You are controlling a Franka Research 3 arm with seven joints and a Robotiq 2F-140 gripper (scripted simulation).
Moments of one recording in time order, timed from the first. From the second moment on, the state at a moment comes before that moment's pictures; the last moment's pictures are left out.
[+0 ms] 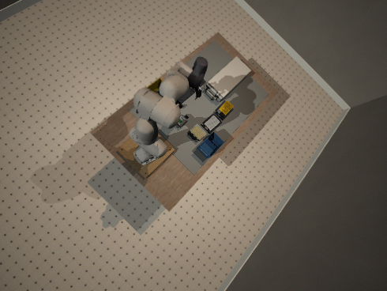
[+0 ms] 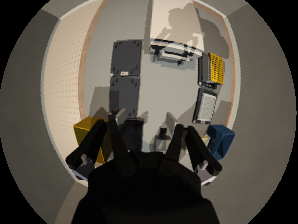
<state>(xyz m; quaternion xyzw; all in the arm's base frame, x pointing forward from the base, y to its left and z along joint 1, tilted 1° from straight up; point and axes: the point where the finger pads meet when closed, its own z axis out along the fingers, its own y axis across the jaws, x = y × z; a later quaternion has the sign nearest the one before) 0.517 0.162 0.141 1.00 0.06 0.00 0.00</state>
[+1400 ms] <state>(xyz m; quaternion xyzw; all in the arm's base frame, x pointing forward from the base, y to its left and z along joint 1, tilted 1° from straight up) 0.622 0.048 0.147 1.00 0.06 0.00 0.00</state>
